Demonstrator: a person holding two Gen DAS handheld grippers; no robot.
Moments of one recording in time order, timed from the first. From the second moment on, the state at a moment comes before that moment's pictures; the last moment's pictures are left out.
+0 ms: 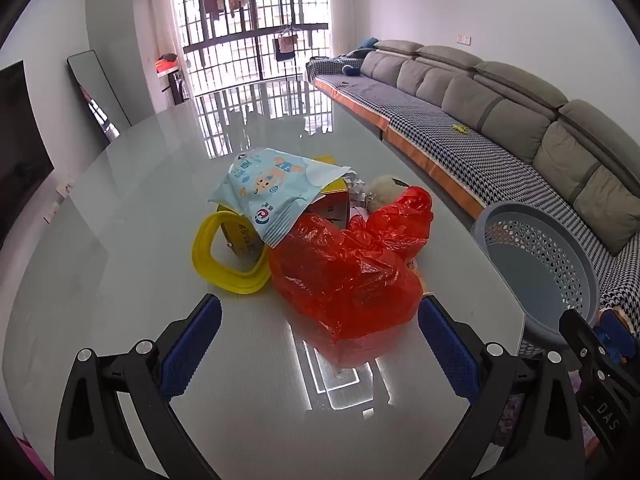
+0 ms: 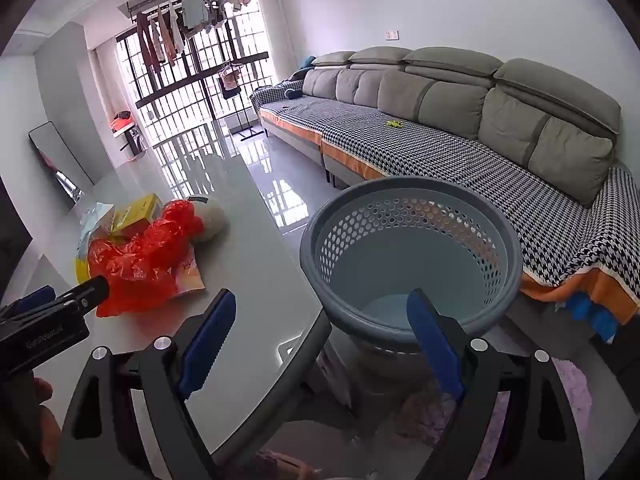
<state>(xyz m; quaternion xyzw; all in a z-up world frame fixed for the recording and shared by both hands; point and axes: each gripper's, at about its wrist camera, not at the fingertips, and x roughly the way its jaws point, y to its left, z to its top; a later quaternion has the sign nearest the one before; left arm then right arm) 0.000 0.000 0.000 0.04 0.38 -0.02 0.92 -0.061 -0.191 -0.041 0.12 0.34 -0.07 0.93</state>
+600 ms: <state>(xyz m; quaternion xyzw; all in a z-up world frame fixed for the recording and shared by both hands) -0.003 -0.002 0.007 0.04 0.37 -0.02 0.93 -0.057 -0.191 -0.037 0.12 0.34 -0.07 0.93</state>
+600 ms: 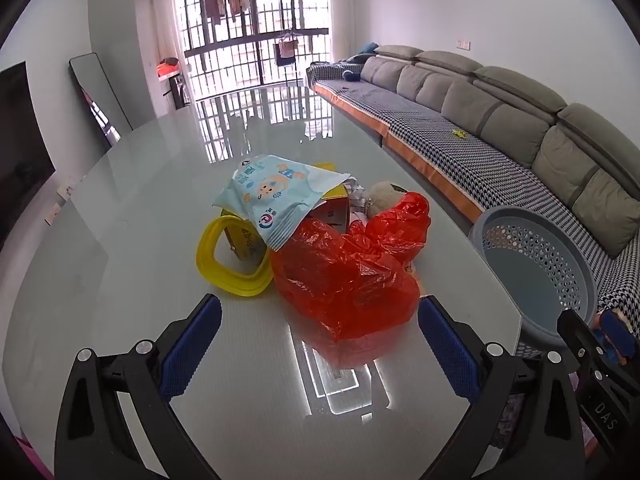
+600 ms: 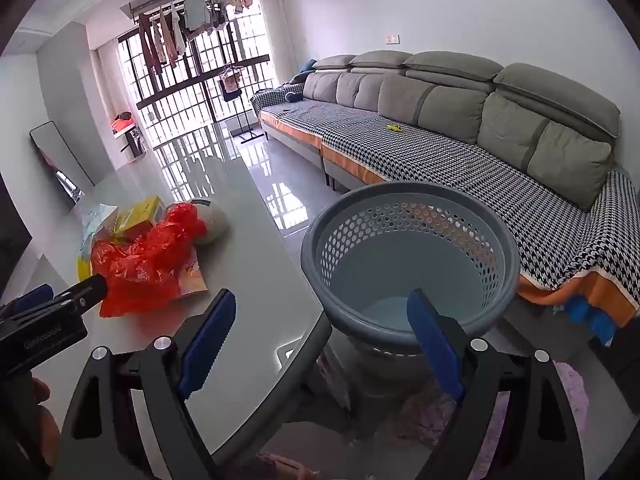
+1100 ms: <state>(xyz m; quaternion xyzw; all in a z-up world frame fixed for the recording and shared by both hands) -0.002 -0.002 0.005 0.04 0.37 -0.02 0.93 -0.064 -0.189 -0.035 0.12 0.33 -0.07 0.93</state>
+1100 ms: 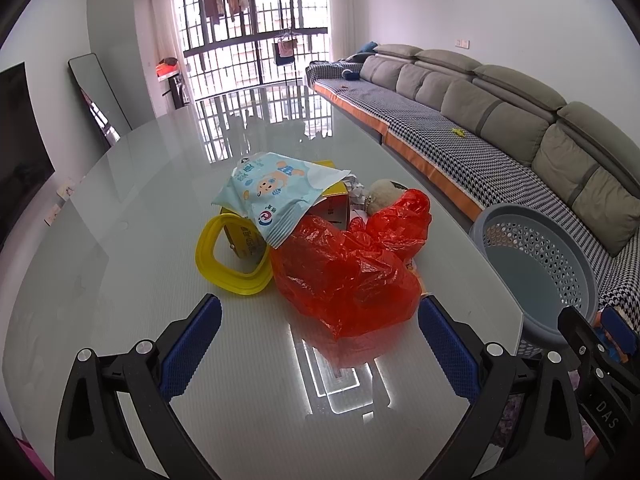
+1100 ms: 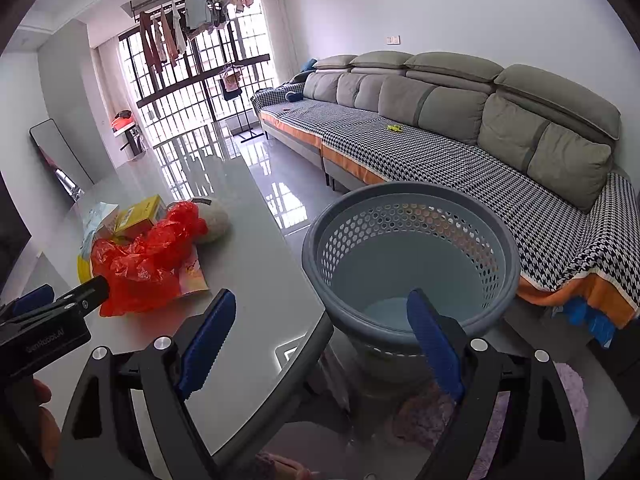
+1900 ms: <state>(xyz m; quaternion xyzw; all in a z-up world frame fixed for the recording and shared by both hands) -0.002 -0.001 0.004 0.04 0.37 -0.02 0.93 -0.063 -0.186 -0.034 0.11 0.33 -0.07 0.93</state>
